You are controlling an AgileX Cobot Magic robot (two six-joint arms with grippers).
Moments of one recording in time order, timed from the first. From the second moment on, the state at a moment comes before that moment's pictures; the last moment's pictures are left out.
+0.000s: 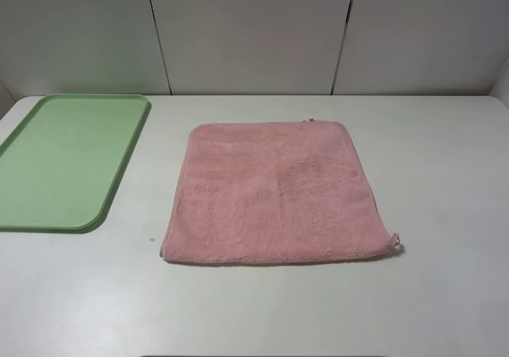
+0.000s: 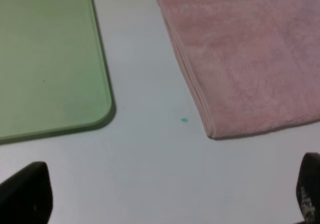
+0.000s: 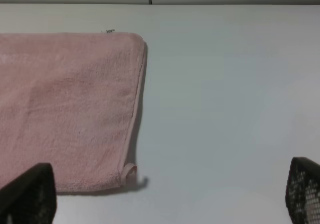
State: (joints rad) left arm -0.14 -0.01 -0.49 -0.13 1.05 0.03; right arm 0.11 -0.01 -0.49 0.01 1.02 0.00
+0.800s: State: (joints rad) left arm -0.14 -0.01 -0.49 -0.13 1.05 0.03; right arm 0.11 -0.01 -0.49 0.01 1.02 0.00
